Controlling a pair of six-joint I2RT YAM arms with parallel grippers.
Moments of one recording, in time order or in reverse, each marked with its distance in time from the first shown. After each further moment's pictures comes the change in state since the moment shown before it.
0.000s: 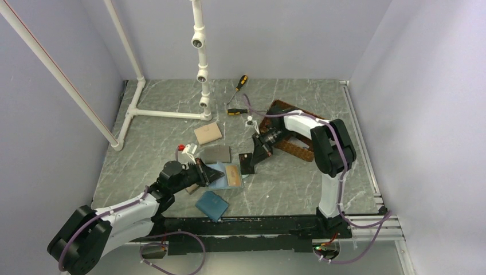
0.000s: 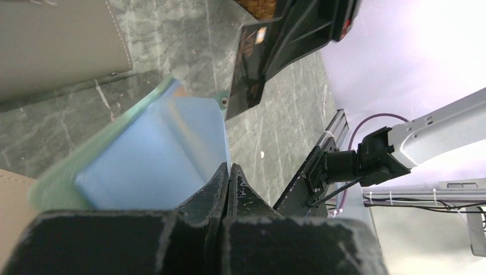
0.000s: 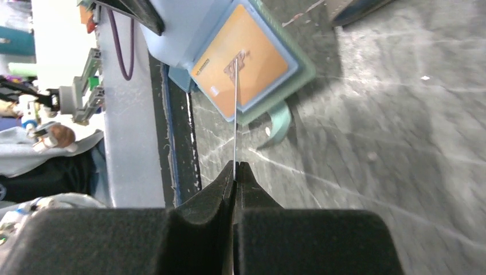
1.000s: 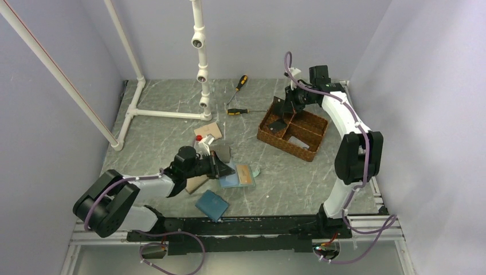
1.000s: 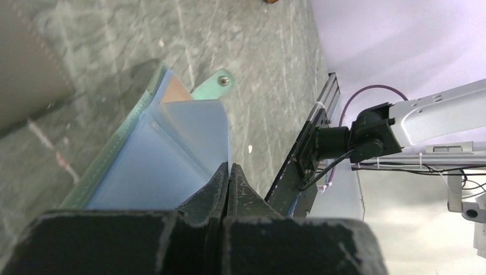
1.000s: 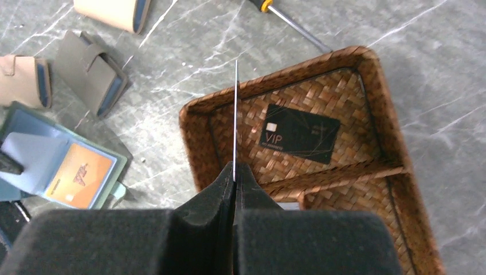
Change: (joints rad) left arm 0.002 0.372 0.167 0.096 0.192 0.024; right arm -0.321 -0.217 0.222 0.244 0.460 0.232
